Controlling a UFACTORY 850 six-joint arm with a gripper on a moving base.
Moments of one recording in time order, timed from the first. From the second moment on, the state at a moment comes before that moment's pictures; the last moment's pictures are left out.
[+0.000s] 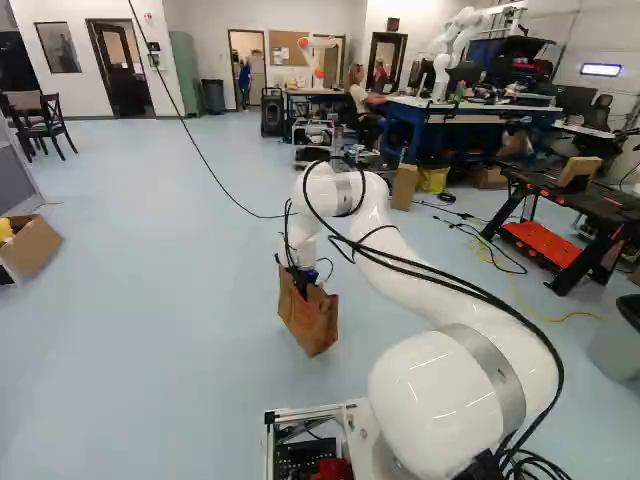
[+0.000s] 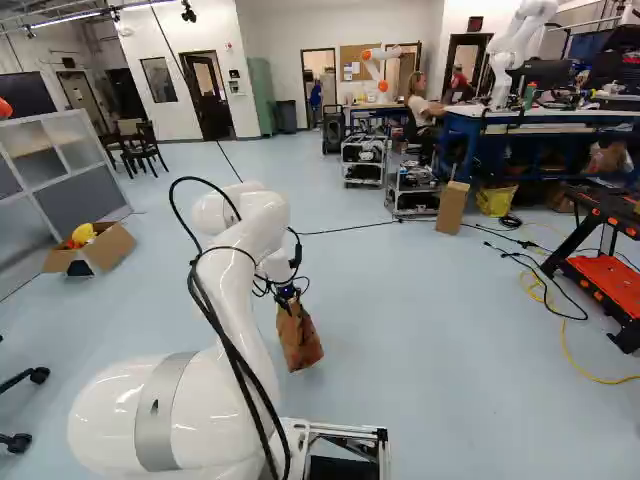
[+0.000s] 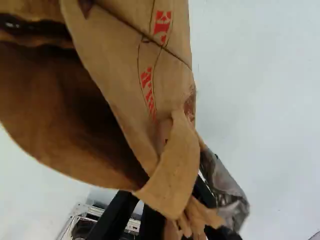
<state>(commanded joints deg) 11.7 -79.2 -94.1 -14.0 -10.1 0.0</state>
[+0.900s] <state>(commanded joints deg) 11.7 -69.7 -85.9 -14.0 -10.1 0.0</state>
